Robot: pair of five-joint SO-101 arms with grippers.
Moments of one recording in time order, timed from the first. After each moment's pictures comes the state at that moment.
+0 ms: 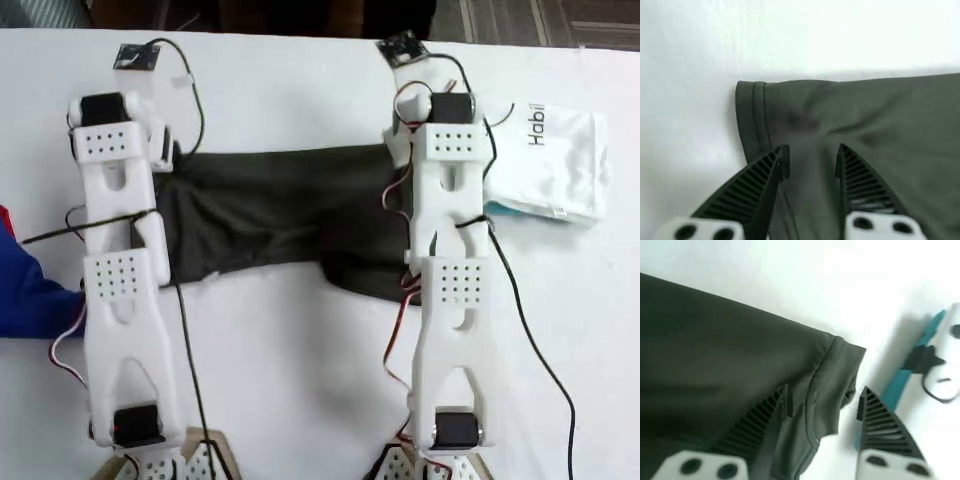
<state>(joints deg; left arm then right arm) -16.7 66.6 -86.6 101.4 -8.0 -4.4 63.5 -85.2 95.5 24.3</state>
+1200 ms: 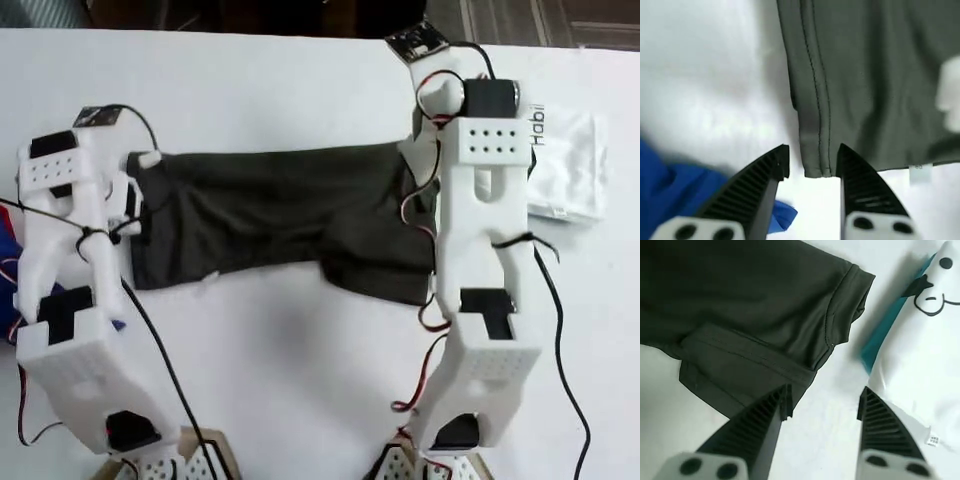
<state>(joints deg) -25.1 19.1 -4.9 83.1 -11.0 -4.3 20.4 -40.0 100.0 28.3</state>
